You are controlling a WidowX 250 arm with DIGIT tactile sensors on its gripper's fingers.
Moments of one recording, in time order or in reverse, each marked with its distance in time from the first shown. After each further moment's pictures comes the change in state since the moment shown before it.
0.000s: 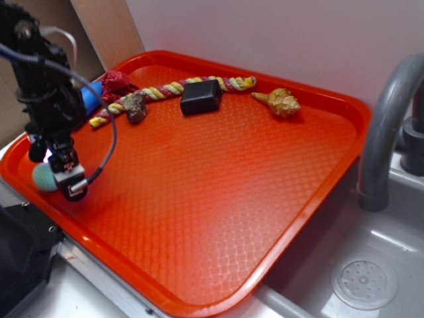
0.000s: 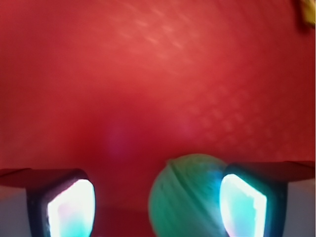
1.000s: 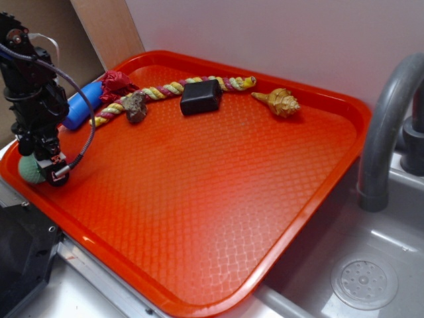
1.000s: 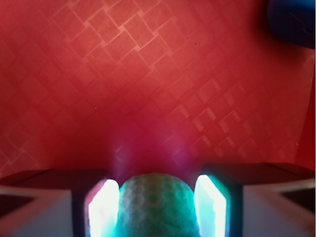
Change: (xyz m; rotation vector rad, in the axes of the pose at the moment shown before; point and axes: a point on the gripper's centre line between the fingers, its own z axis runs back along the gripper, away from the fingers) arm -0.008 0.048 -0.011 0.042 0.016 0.077
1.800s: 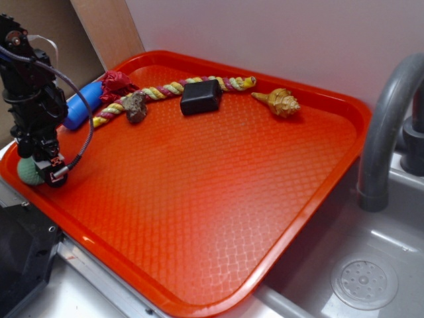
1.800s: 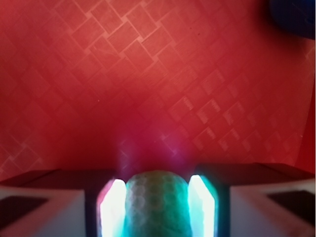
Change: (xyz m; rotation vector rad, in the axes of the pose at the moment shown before) arm -0.002 -0.005 0.001 -0.013 0.009 0.018
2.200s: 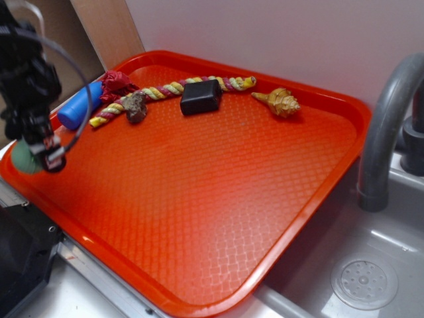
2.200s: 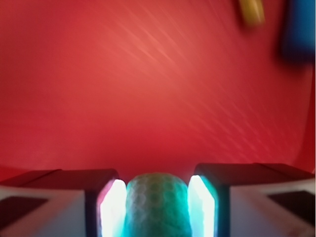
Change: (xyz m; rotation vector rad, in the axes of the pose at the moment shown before) arm -0.008 -0.054 0.081 -0.137 -0.169 -0.044
